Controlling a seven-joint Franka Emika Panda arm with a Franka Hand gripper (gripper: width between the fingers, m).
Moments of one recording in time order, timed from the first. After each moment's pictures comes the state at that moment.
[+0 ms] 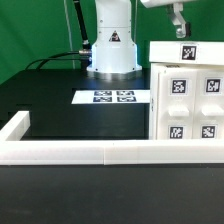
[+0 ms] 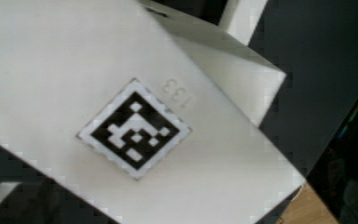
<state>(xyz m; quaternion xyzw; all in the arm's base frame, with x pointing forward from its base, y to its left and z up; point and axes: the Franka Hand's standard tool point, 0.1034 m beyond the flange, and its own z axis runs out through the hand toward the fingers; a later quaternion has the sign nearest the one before) 0.612 0.102 0.184 -0.98 -0.20 -0.06 0.06</state>
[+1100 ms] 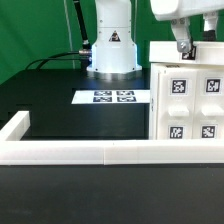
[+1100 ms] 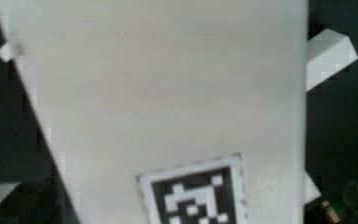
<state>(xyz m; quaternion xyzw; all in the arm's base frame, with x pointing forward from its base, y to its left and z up) 0.605 0.086 0.156 -0.90 -0.44 -0.05 0.04</state>
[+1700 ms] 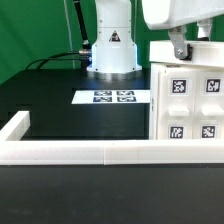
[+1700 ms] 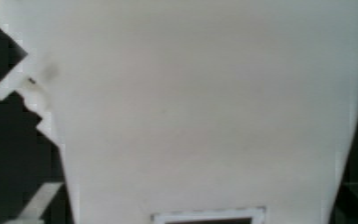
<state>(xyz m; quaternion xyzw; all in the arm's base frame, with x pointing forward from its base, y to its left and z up) 0.604 0.082 0.152 -0.91 -0.42 -0.05 0.04</state>
